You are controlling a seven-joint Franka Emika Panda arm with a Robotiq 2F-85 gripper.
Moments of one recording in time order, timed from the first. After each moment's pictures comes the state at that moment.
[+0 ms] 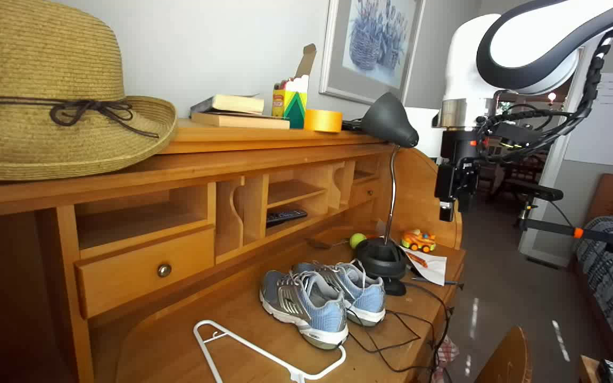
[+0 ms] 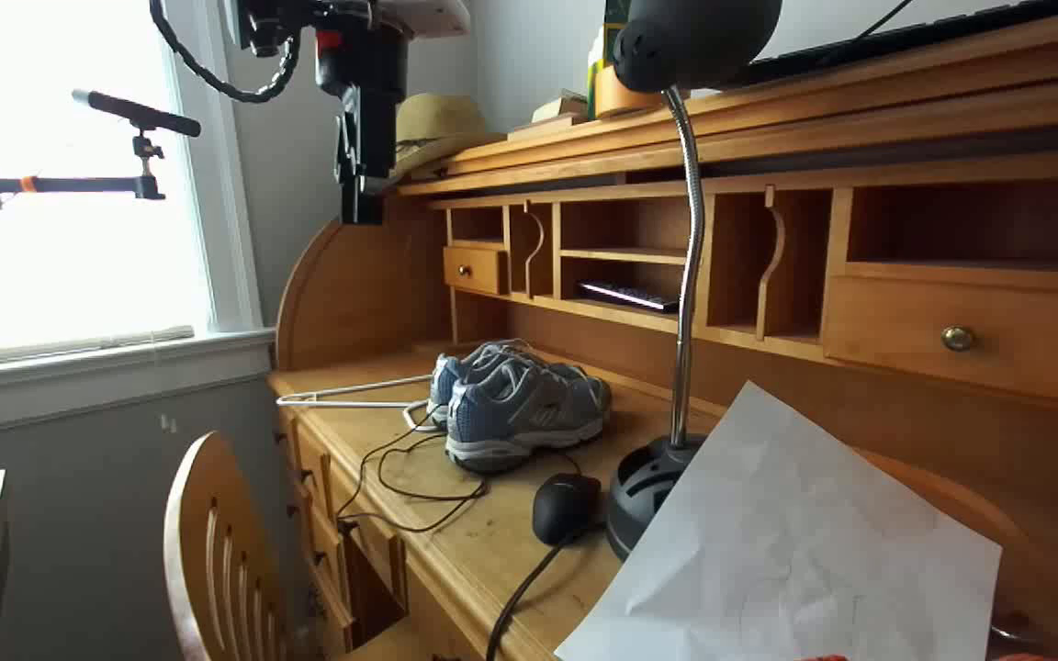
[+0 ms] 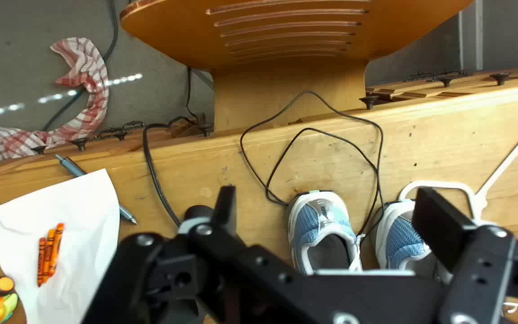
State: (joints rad) arm -0.15 -0.33 -0.13 -2.43 -0.06 2.02 -0.01
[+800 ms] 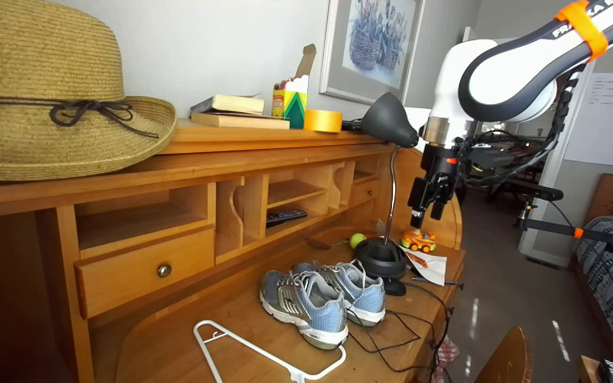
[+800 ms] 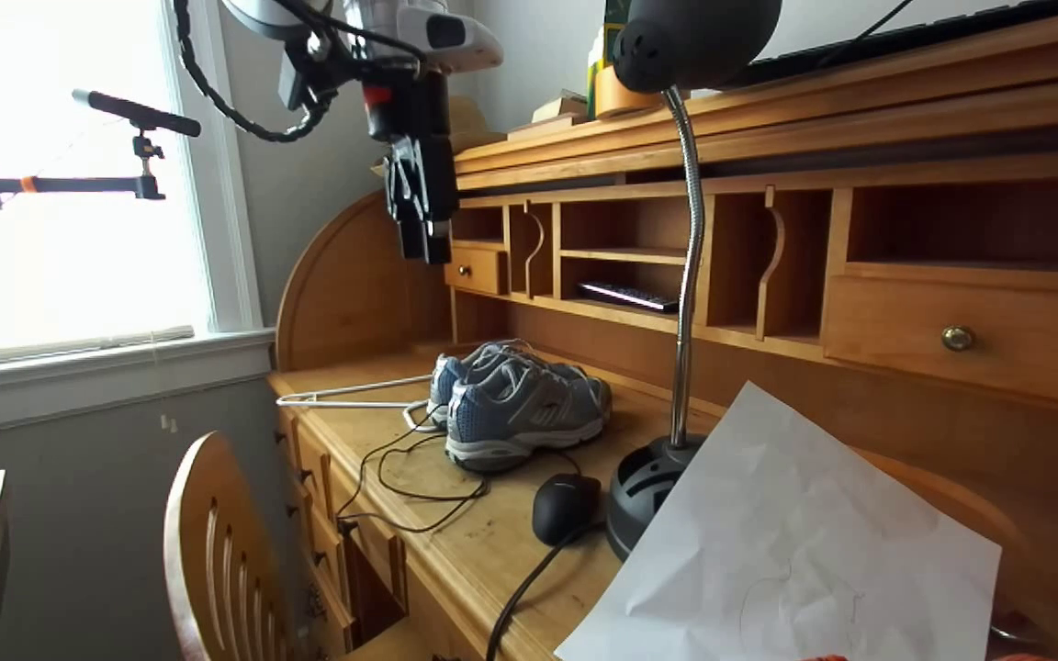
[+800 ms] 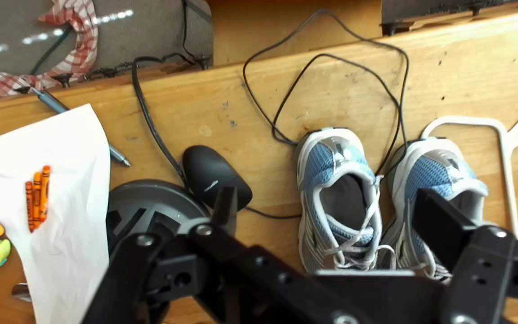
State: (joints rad) arm -0.15 -0.21 -0.14 -2.46 -0.05 2.31 -0.02
